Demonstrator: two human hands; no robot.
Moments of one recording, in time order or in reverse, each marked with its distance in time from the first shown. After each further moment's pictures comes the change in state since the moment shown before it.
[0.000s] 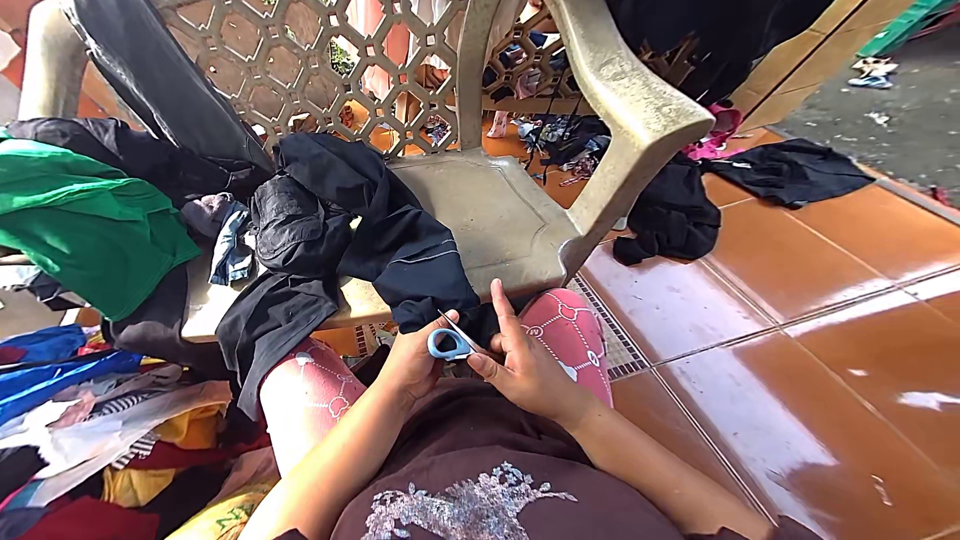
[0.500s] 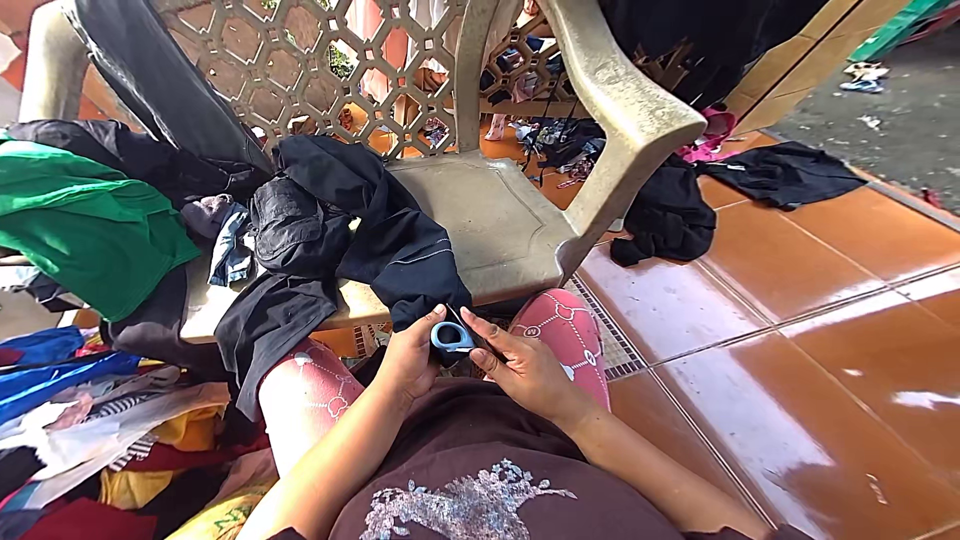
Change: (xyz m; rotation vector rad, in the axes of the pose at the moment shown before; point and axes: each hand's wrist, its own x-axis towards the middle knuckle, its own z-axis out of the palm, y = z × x) left_hand 0.001 0.000 0.001 -0.063 0.051 0.001; right_hand -0.006 0.012 0.002 -0.136 0.118 -0.158
